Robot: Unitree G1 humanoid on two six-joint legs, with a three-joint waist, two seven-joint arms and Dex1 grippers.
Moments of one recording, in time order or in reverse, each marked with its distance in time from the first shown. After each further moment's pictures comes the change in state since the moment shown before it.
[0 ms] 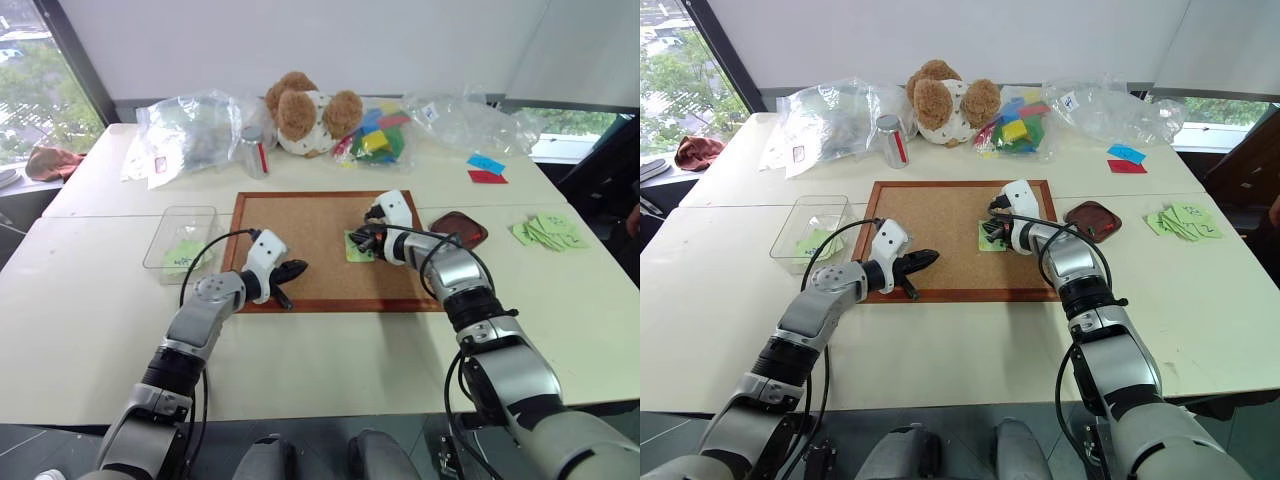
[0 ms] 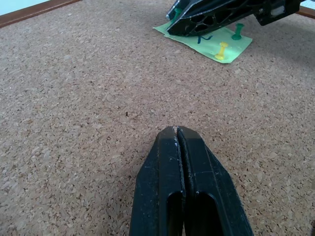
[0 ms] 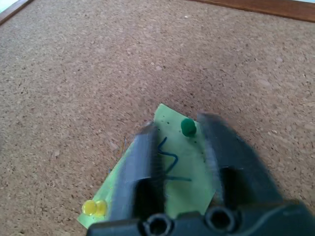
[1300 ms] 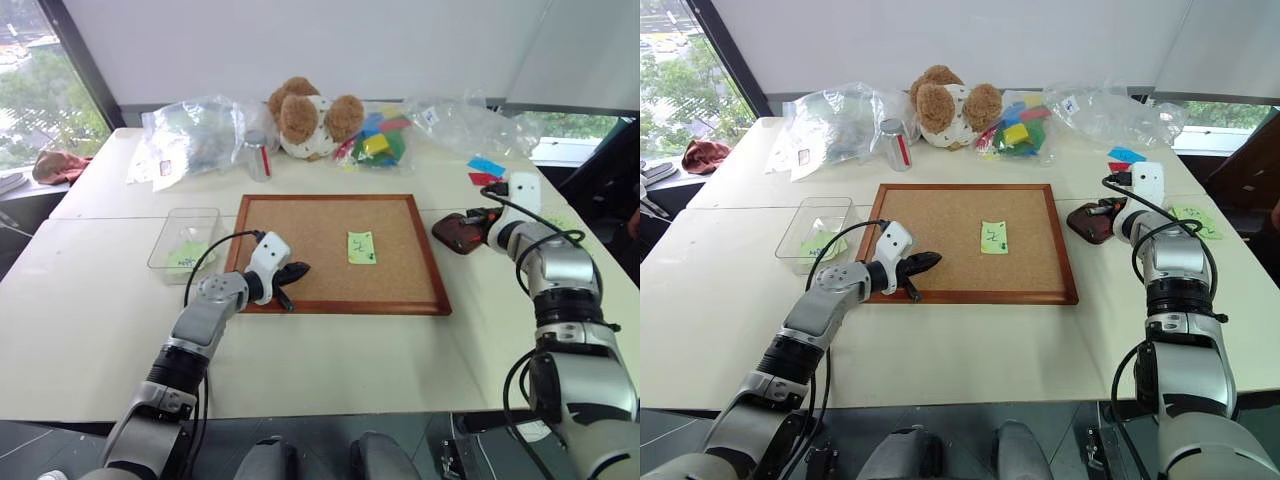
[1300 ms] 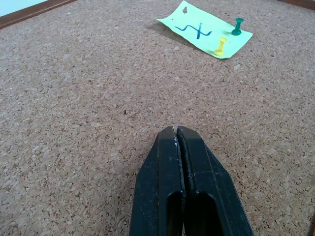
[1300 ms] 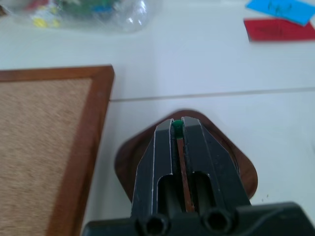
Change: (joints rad) left arm -0.014 -0.023 -0.009 0.042 0.048 -0.020 -0.028; right arm 0.056 -0.279 -0.311 0.041 0.044 0.068 -0.187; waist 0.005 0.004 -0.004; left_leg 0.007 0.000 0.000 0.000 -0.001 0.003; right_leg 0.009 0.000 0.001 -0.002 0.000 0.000
